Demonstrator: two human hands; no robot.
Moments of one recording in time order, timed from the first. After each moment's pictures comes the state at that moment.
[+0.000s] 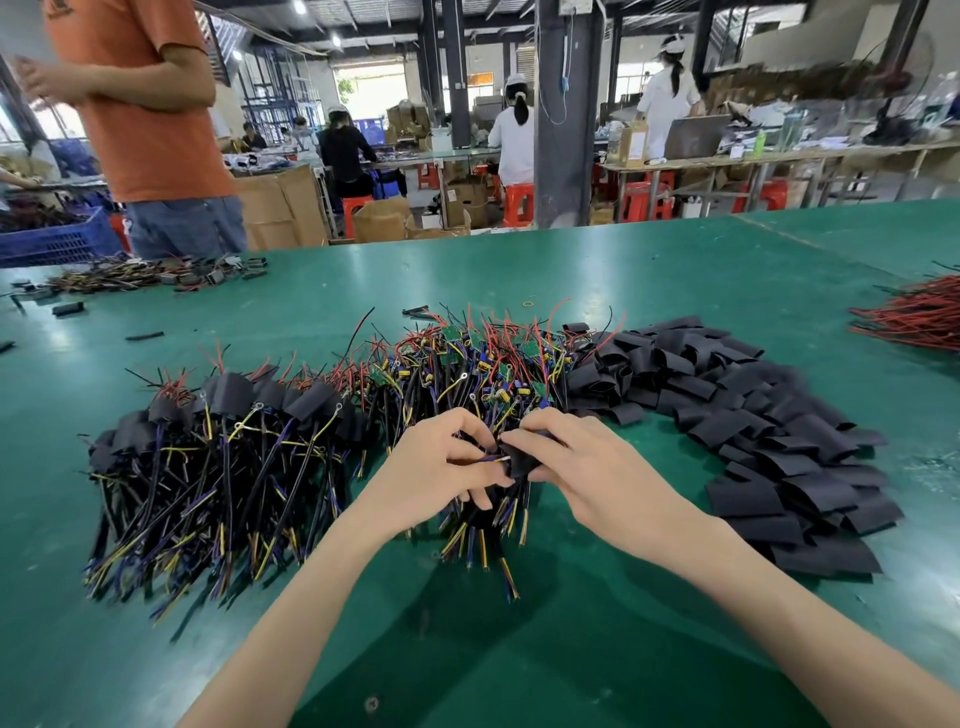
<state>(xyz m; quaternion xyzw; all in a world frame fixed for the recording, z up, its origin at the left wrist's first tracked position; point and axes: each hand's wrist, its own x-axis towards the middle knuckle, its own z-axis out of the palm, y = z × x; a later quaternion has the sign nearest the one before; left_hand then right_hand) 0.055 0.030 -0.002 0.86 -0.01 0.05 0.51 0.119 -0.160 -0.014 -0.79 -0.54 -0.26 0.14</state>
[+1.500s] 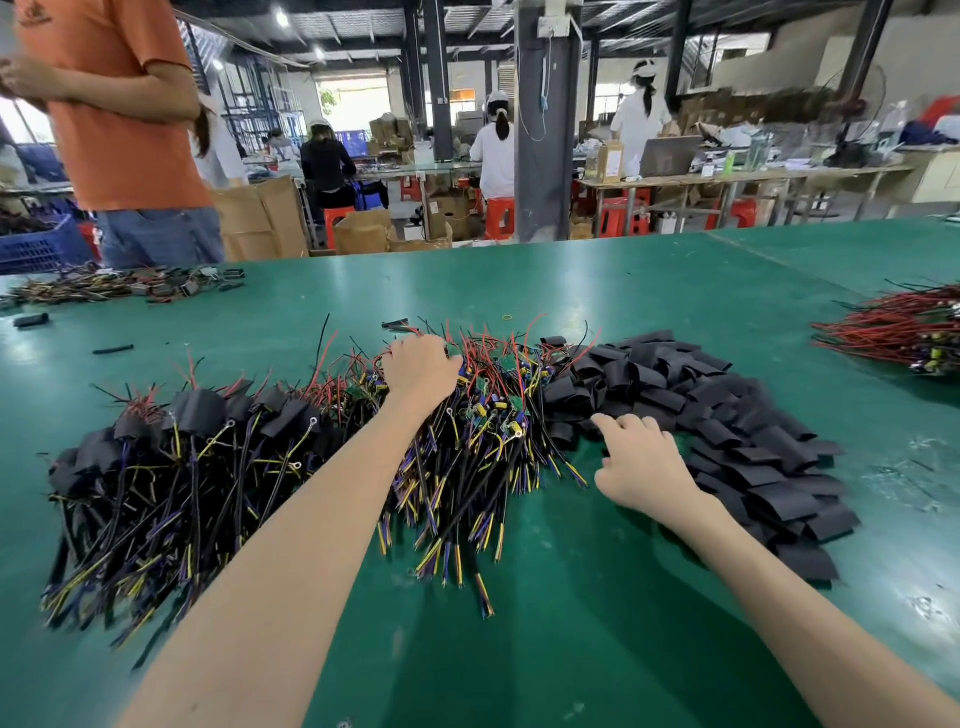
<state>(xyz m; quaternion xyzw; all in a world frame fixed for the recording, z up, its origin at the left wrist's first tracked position) 0.209 0.058 0.011 0.96 0.21 0.18 0.09 0.185 -0.193 -0.039 -0.98 -0.18 -0.07 0.04</state>
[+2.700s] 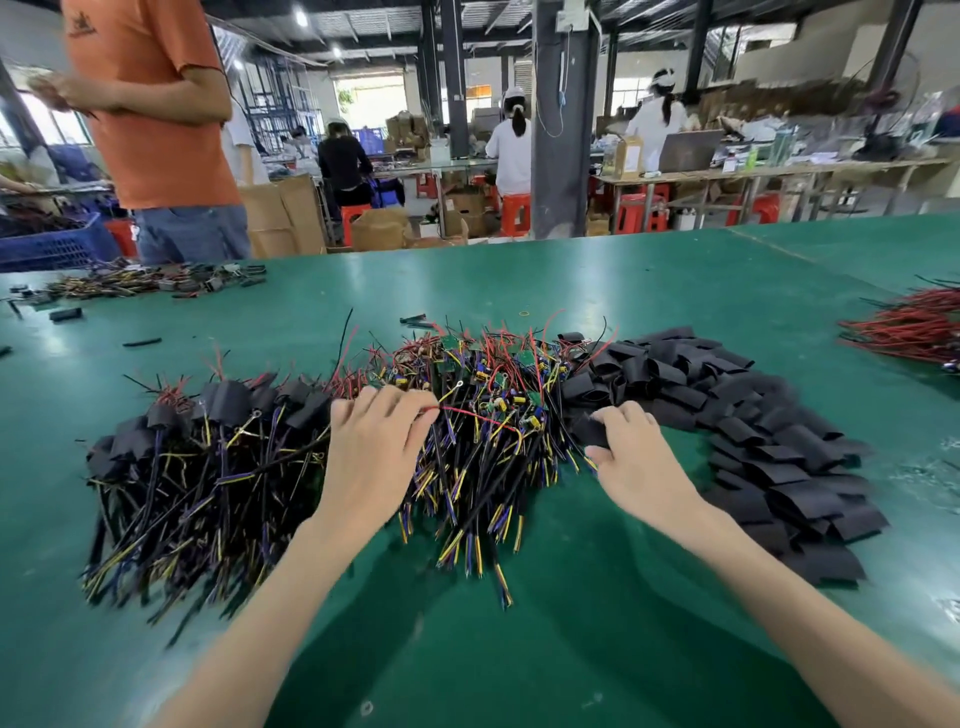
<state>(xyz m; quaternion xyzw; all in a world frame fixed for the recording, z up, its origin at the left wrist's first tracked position) 0.060 0.064 -0.011 0.93 0.03 0.38 0.02 0.159 -0.175 -0.031 -0.94 -0.24 -0.11 0.20</state>
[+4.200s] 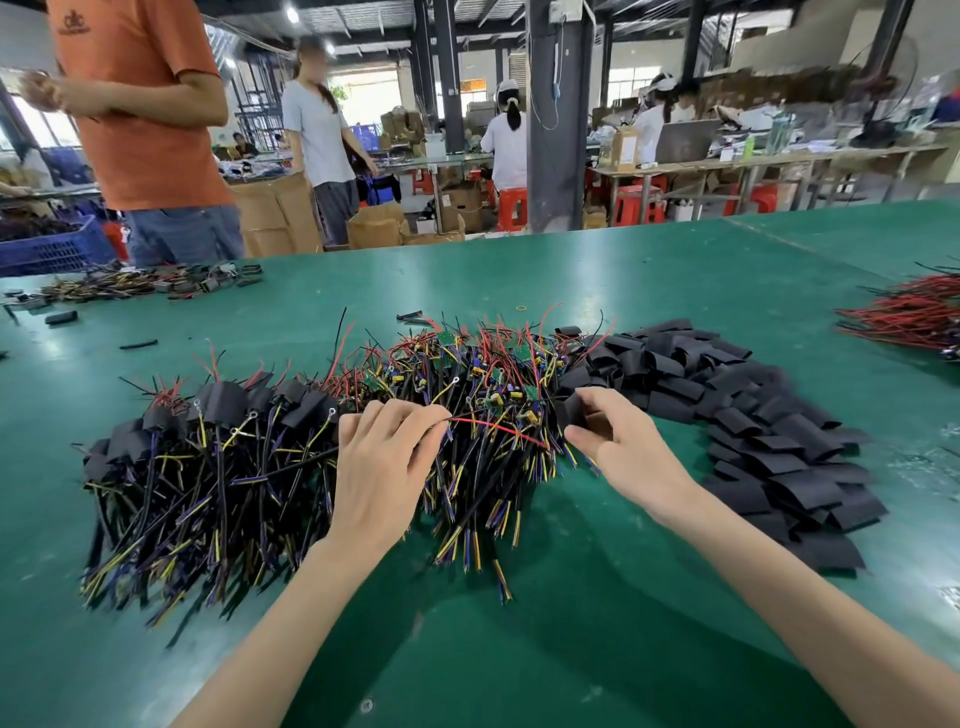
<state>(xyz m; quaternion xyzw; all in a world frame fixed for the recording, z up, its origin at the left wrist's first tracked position) 0.055 0.051 -0.028 0.88 -0.04 0.47 0.08 0.140 -0.169 -0.010 -0.80 -0.25 -0.01 0.55</state>
